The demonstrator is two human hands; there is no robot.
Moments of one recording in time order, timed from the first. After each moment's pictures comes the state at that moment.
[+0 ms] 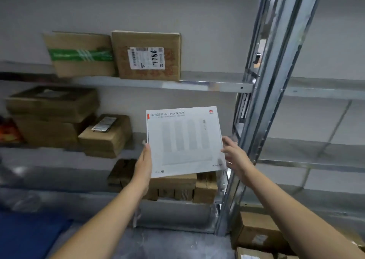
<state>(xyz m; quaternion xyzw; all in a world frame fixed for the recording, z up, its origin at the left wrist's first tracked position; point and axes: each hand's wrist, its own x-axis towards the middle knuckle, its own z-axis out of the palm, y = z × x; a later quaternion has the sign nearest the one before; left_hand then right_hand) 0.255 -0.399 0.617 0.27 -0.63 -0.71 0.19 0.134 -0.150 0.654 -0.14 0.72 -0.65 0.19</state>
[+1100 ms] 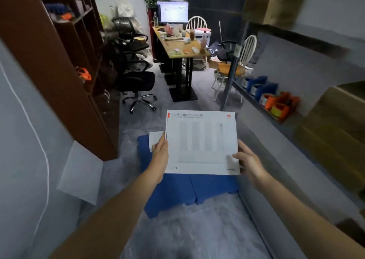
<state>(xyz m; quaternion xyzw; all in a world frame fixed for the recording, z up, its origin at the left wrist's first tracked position) 0.782 -0.866 0.545 0.63 -0.38 -0.49 0.46 0.506 -0.861 0.565 -0.46 0.58 -0.39 0.55</state>
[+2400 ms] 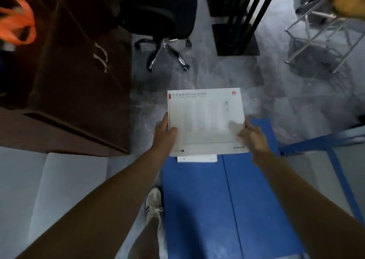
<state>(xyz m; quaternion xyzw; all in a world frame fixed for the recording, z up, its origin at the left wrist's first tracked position) 1.108 -1.491 0.270 0.72 -0.29 -0.50 0.37 0.868 -1.548 0.286 -0.37 0.71 -0.26 0.53</state>
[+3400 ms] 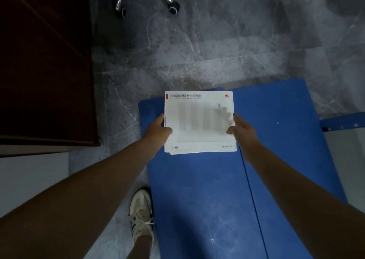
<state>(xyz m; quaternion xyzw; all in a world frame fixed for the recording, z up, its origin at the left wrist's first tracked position) 1.115 -1.540 -0.057 0.74 -0.30 -0.57 0.19 0.878 -1.576 -0.045 -0.32 0.73 -0.19 0.57</state>
